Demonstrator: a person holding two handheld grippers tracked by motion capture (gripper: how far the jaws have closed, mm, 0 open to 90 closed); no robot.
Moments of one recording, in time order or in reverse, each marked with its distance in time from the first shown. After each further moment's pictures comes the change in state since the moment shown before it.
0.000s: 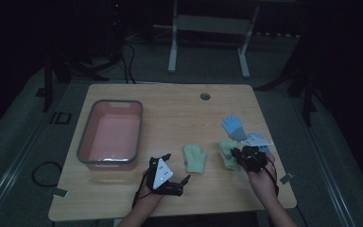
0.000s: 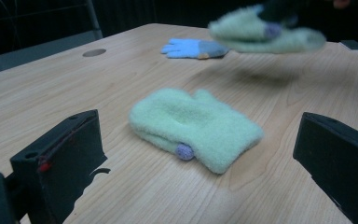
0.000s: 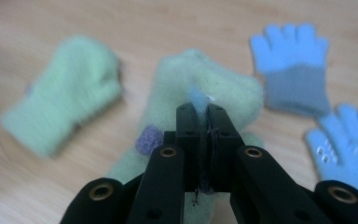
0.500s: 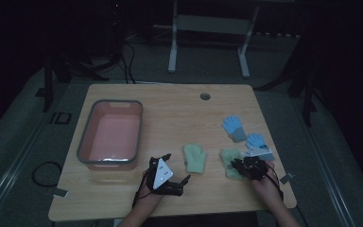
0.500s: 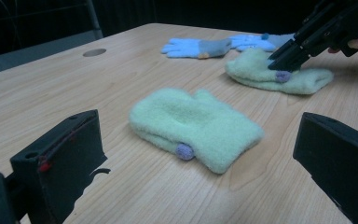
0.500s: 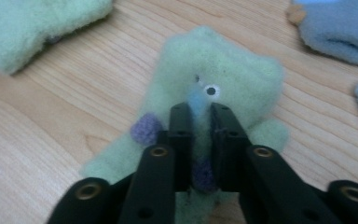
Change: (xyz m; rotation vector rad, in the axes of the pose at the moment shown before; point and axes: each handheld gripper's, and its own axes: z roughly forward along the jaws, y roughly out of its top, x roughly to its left) left arm 0.000 0.000 0.000 0.001 0.000 0.001; right arm -0.022 -0.051 0.030 0.078 0.100 -0.086
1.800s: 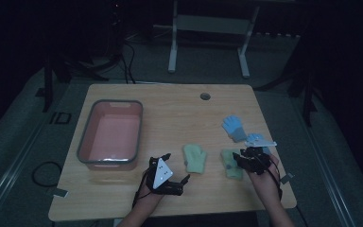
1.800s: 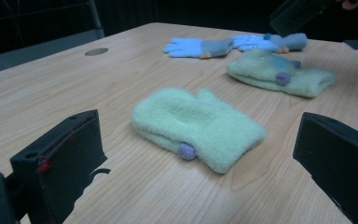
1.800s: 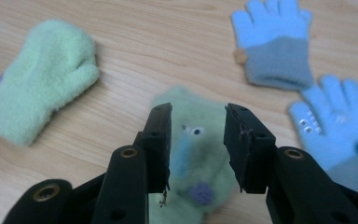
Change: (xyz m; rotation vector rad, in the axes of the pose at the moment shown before) left arm 0.001 0.000 0.000 0.000 0.007 -0.005; right arm 0.010 0.037 -0.031 -0.023 -0.133 0.133
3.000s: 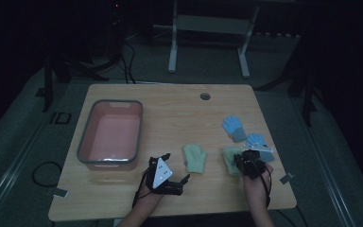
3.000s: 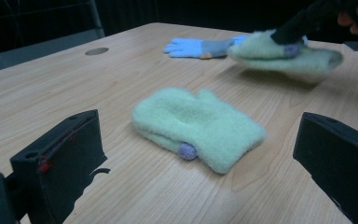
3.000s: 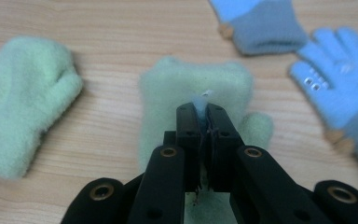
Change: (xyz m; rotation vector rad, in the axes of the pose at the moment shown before) left arm 0.001 0.000 0.000 0.001 0.000 -0.005; right arm 0.019 -0.013 0.011 -0.002 -0.103 0.220
